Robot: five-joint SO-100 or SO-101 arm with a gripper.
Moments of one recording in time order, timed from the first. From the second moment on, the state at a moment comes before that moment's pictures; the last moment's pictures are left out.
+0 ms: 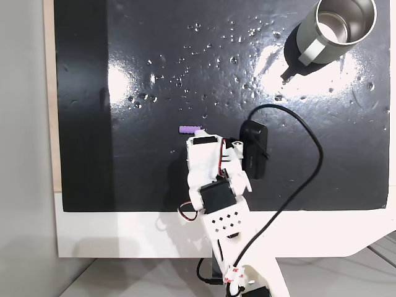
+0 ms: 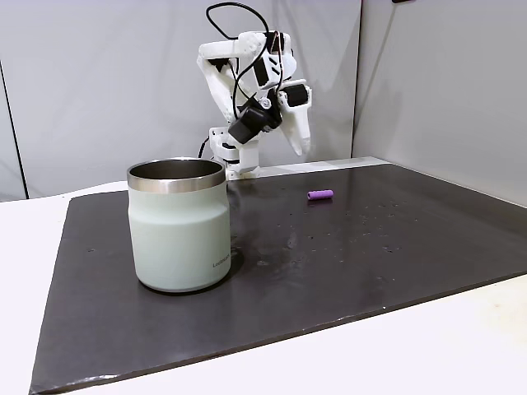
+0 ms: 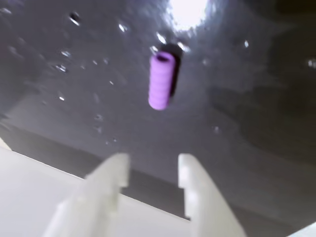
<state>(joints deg) -23.1 137.0 132.5 69.2 17.8</state>
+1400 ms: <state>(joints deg) -24.1 99.9 121.2 59.9 27.3</state>
